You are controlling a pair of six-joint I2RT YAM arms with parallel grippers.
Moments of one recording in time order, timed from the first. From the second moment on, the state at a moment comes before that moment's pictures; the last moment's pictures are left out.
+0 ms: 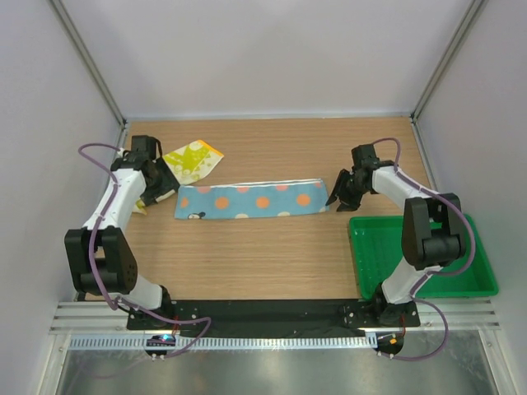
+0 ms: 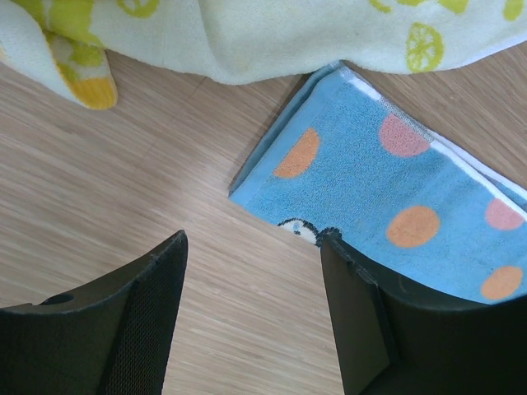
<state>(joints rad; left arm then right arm) 0.03 1.51 1.21 -0.79 -0.13 -0.55 0.11 1.67 1.09 -0.61 -0.22 0.58</state>
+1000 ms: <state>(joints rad) 0.03 1.51 1.21 -0.78 -0.12 -0.55 0.18 1.84 1.14 -0.57 -0.17 0.59</state>
